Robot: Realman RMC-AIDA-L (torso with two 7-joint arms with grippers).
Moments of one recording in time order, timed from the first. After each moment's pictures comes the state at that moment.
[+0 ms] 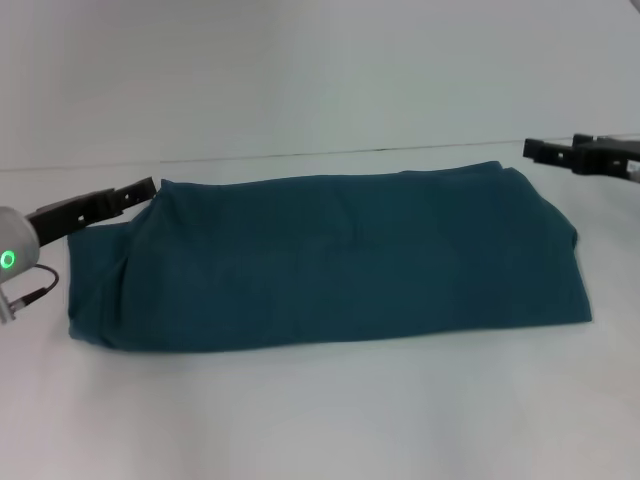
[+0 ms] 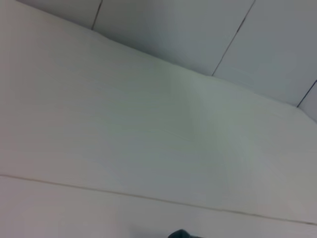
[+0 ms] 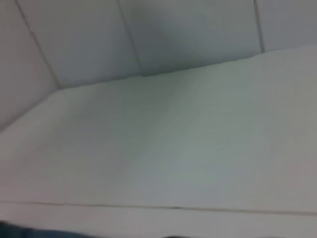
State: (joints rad) left arm -0.68 -2.16 0.57 0.64 2.07 0.77 -1.92; right arm 0.63 1.98 -0.55 -0.62 -2.03 -0.98 1.76
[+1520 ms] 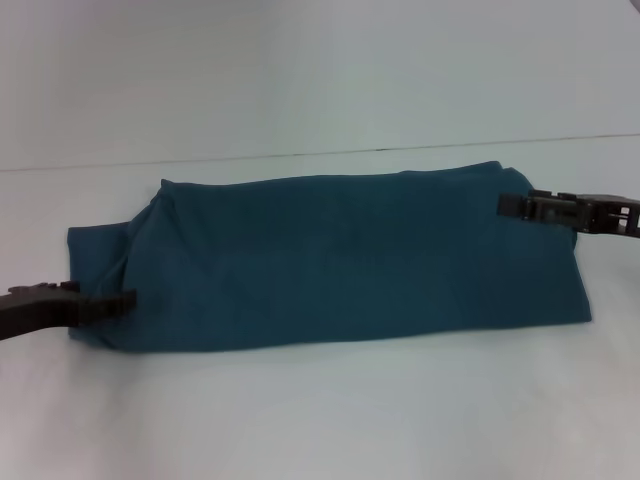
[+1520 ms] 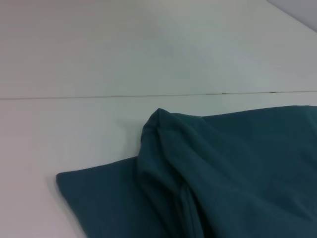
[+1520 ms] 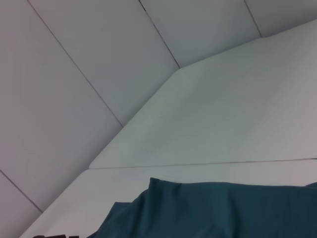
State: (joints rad) left arm -0.48 -2.16 0.67 0.89 2.28 1.08 -1.92; right arm 0.53 1.98 -0.54 -0.71 -1.99 -1.47 1.89
